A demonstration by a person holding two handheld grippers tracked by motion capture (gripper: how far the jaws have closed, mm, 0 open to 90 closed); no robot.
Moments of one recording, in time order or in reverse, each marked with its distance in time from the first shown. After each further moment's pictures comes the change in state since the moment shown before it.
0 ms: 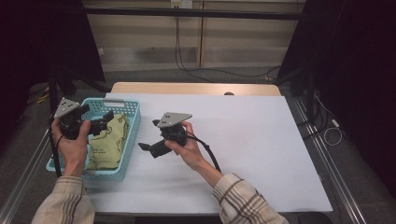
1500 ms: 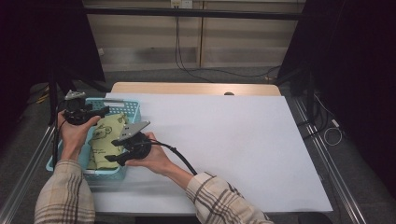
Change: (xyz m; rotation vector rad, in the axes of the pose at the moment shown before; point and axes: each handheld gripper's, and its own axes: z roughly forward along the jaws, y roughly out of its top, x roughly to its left) left arm 0.054 -0.005 0.059 0.269 0.086 -0.051; right arm 0.046 0.010 0.089 0.073 0.223 -0.072
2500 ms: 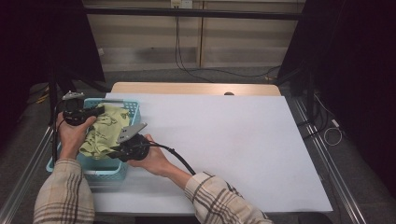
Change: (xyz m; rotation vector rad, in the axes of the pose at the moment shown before) left arm 0.007 -0.003 0.002 0.034 -0.047 -0.013; right arm 0.001 -0.005 0.008 0.047 0.004 -0.029
